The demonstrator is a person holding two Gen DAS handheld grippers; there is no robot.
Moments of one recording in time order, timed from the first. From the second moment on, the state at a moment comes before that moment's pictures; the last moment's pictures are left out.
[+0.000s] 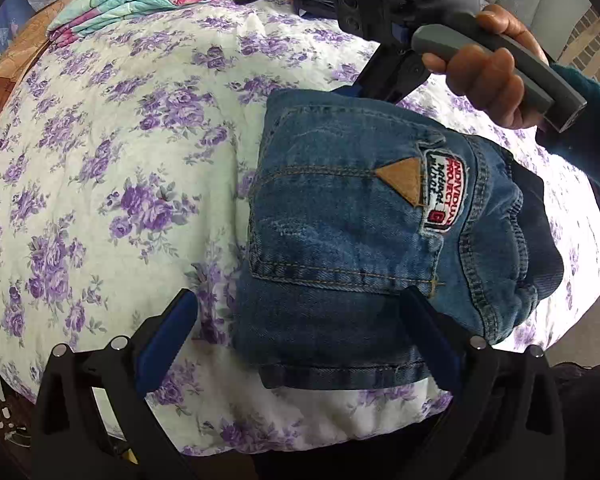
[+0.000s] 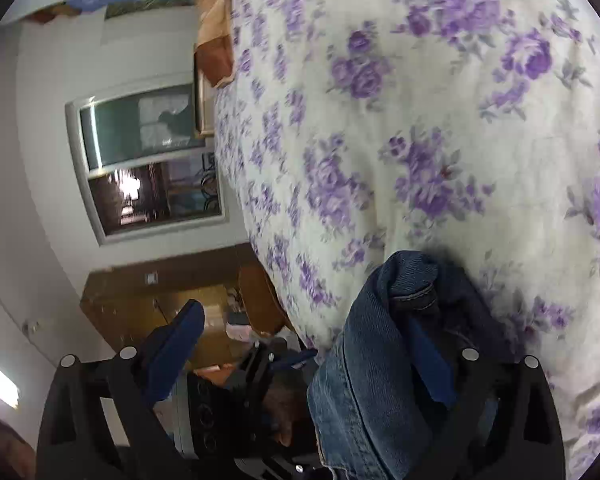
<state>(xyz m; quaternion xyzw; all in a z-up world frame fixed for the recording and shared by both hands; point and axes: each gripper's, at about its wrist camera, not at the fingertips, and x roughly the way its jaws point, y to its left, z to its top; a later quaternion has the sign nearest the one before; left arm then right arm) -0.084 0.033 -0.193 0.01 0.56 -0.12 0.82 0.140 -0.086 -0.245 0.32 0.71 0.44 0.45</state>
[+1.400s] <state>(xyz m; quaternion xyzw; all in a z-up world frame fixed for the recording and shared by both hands) -0.054 0.043 -0.142 0.03 0.50 -0.16 0.85 -0.050 -0.280 -0.141 0.27 0.47 0.27 0.80</state>
